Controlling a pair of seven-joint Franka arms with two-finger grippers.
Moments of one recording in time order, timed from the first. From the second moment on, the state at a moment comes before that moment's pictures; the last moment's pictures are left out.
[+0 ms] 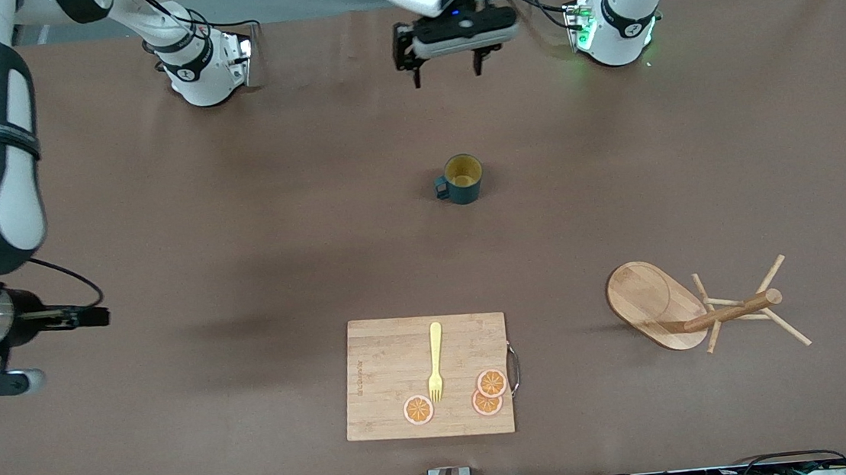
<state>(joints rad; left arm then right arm) -0.26 0.14 -0.77 -1.59 0.21 1.75 -1.24 0.08 0.59 -0.17 -1.03 0.04 1.48 -0.07</state>
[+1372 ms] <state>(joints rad) -0.78 0.76 -0.59 -1.69 1.19 1.83 -2.42 0.11 0.02 -0.16 -1.57 0.04 1.61 -0.06</state>
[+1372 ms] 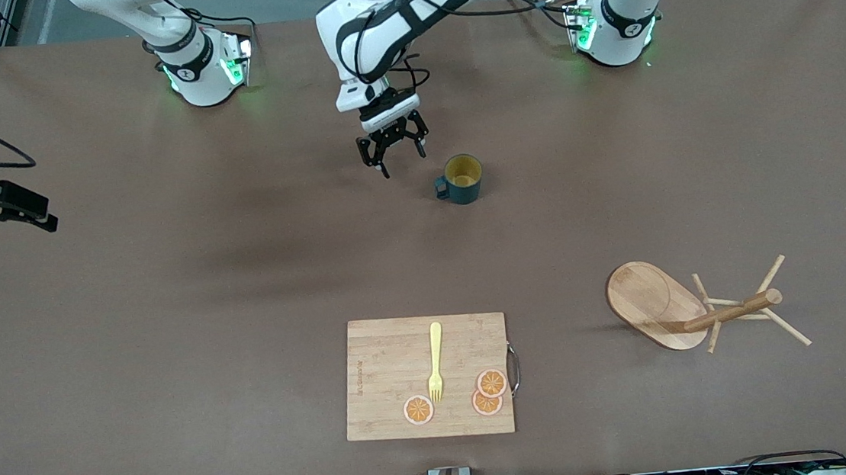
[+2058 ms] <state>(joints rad) -0.89 0.80 -0.48 -1.69 1.28 1.82 -2.44 0.11 -0.02 -0.15 -1.61 0.04 1.61 -0.07</state>
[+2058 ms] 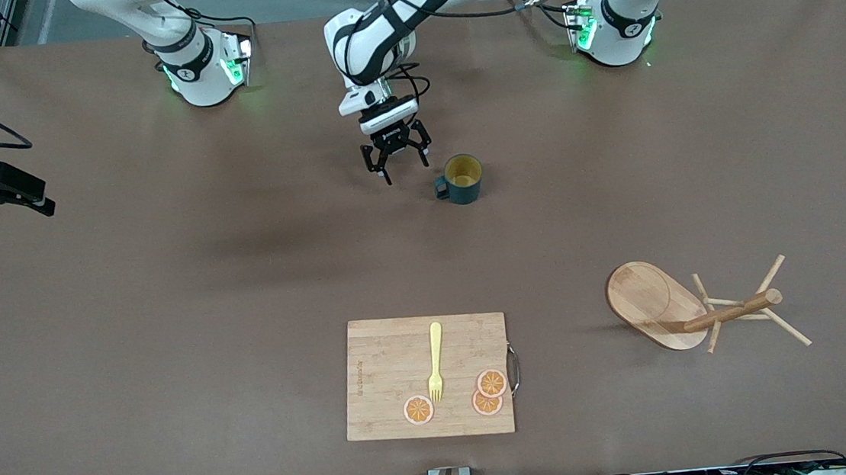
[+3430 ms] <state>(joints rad) -1.06 0.85 -0.30 -1.69 1.39 1.73 -2.46 0.11 -0.02 -0.15 -1.62 0.04 1.65 -0.07</state>
